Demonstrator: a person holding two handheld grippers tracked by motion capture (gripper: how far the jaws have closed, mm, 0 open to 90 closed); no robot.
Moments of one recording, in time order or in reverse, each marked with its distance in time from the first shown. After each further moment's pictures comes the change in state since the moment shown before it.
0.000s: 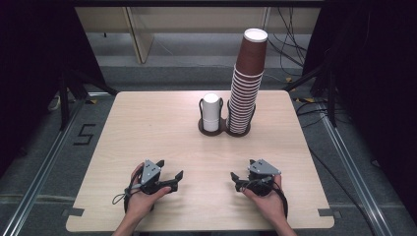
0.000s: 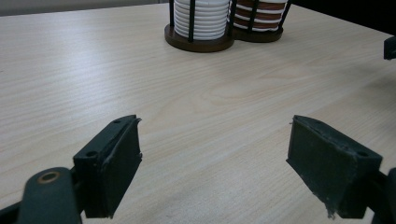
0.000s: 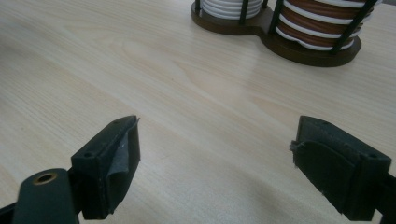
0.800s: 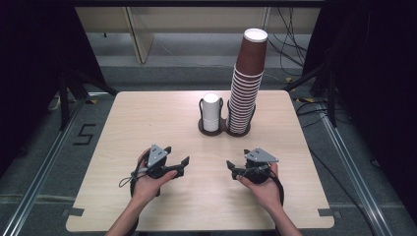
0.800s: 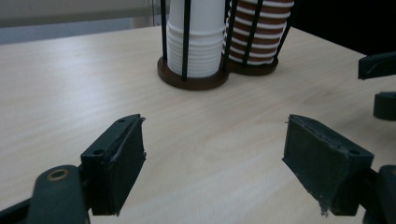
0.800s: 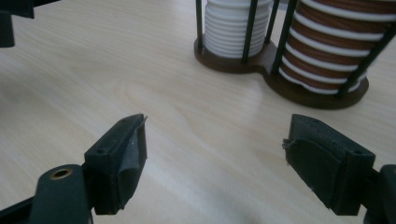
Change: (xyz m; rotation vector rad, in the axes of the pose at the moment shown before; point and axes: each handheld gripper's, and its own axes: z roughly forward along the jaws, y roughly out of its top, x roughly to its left) left arm 0.001 0.047 0.026 -0.018 -0.023 -0.037; right arm -0.007 0.035 0.018 -0.069 0.021 -0.013
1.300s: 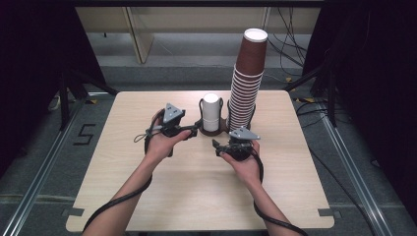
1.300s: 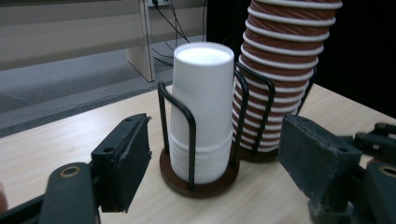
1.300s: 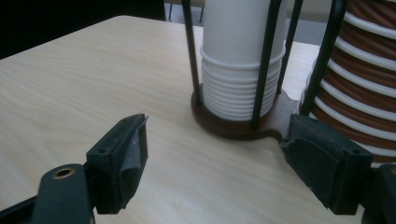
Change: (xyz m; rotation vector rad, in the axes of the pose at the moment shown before) left arm 0.011 0.104 0.071 -0.038 -0.011 0.061; right arm 0.001 0.044 0.067 -0.057 -0.015 0.072
